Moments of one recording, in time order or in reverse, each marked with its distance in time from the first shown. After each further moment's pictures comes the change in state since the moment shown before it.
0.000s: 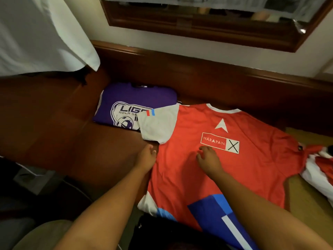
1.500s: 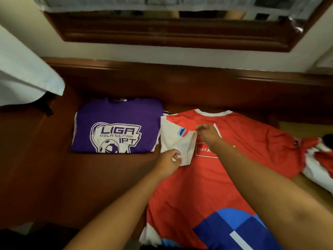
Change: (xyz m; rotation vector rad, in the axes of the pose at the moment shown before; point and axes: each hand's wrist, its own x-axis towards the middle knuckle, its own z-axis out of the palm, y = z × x) left_hand 0.051 0.086 0.042 0.001 -0.342 0.324; right_hand 0.128 -0.034 -0.065 0.742 0.049 0.356
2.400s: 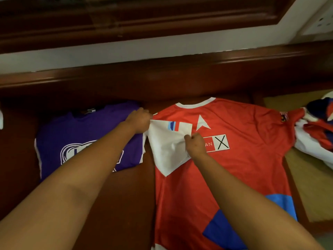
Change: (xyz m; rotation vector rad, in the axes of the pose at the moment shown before) left_hand 0.186 0.034 -0.091 1.121 -0.259 0.441; right_hand -0.005 0.034 0.038 -0.006 0.328 0.246
